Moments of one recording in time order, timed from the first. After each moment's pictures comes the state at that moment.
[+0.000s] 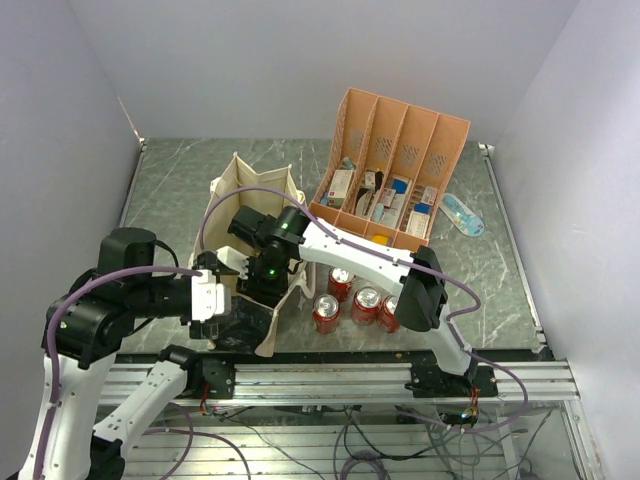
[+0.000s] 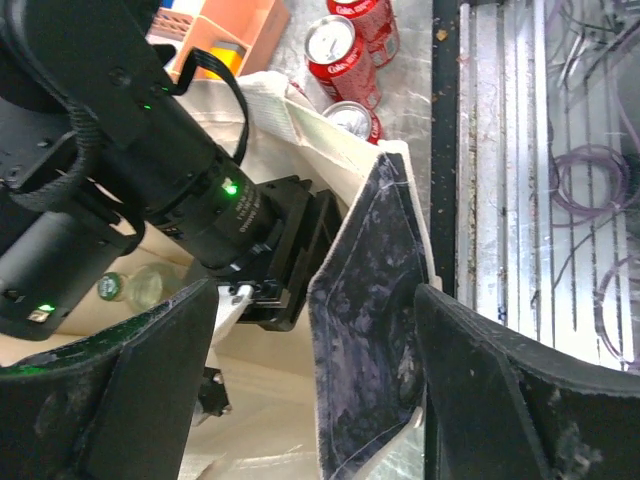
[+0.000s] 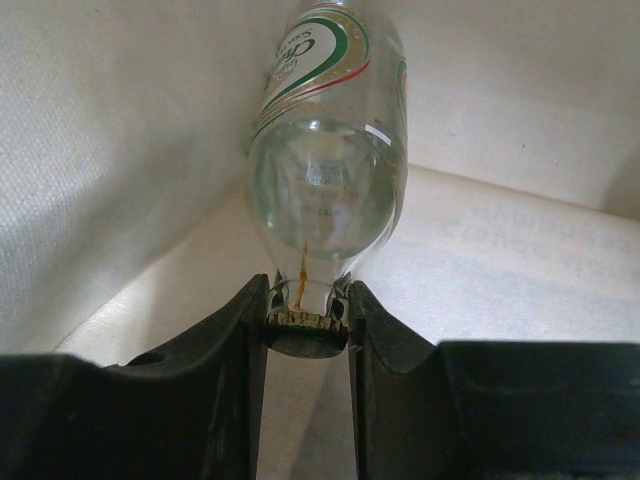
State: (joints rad) left arm -0.32 0.70 1.29 -1.35 0.85 1.00; right arm 1.13 2.16 2.11 -1.22 -0.43 -0.40
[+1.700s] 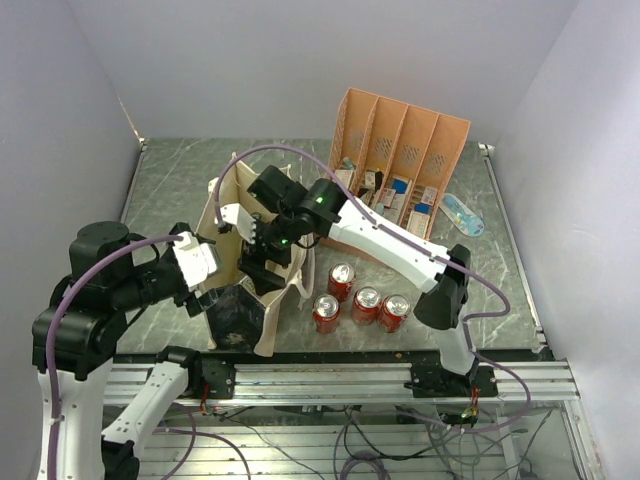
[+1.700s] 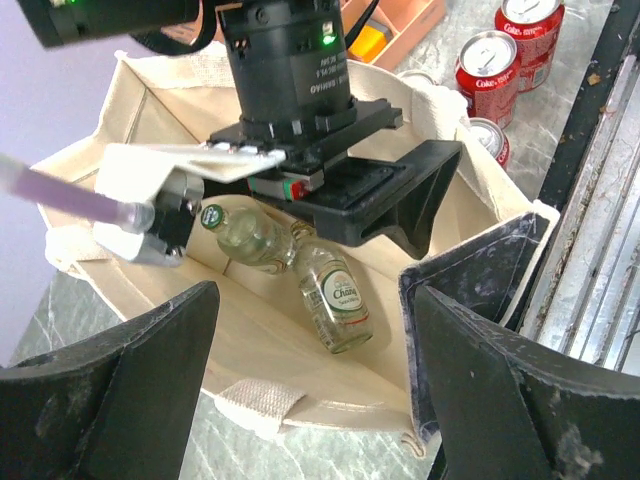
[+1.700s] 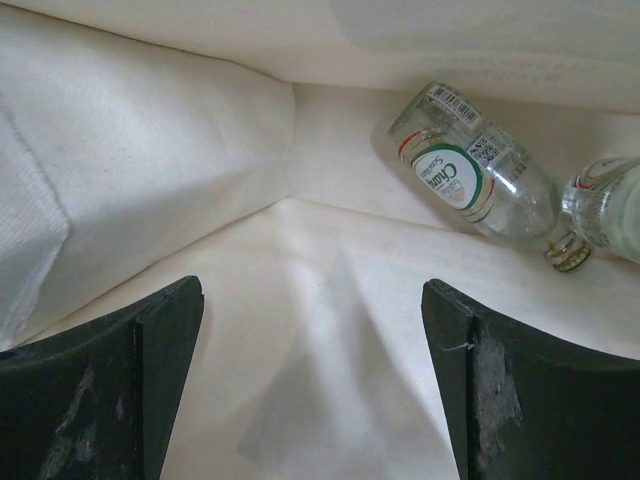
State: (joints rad) left arm -0.20 0.70 1.38 -1.19 0.70 0.75; right arm 1.06 2.04 2.17 -1.13 -0.51 -0.35
